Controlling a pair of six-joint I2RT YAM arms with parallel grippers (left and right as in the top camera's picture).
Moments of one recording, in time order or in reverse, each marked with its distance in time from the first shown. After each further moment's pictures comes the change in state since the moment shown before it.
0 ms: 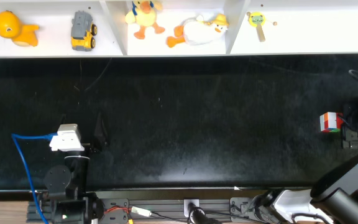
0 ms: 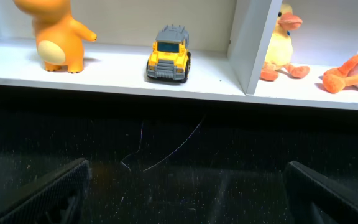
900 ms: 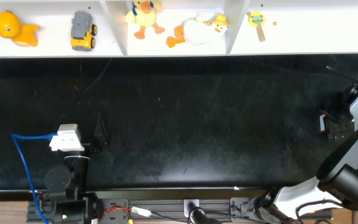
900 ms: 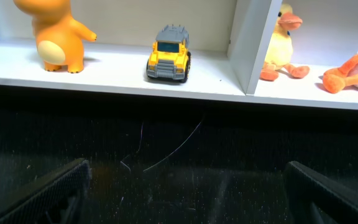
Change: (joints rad) left arm 0.000 0.000 0.000 0.000 0.000 0.000; right arm 0.121 0.153 -0.005 0.071 0.033 0.024
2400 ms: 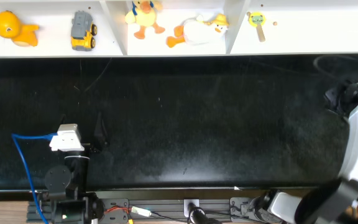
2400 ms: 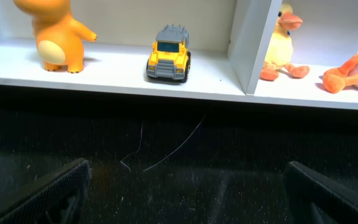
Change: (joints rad) left arm 0.000 0.000 0.000 0.000 0.000 0.000; right arm 0.107 -0.352 0.040 -0.063 0.014 -0.435
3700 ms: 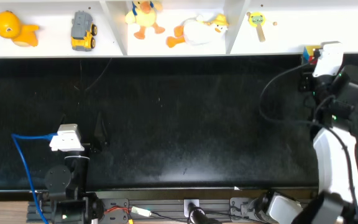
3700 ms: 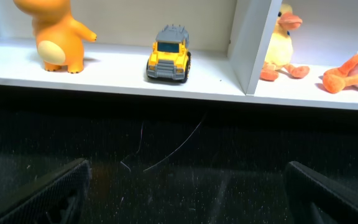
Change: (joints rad) left arm 0.000 0.000 0.000 0.000 0.000 0.000; right arm 0.122 -0.097 -0.420 1.005 -0.404 -0.719
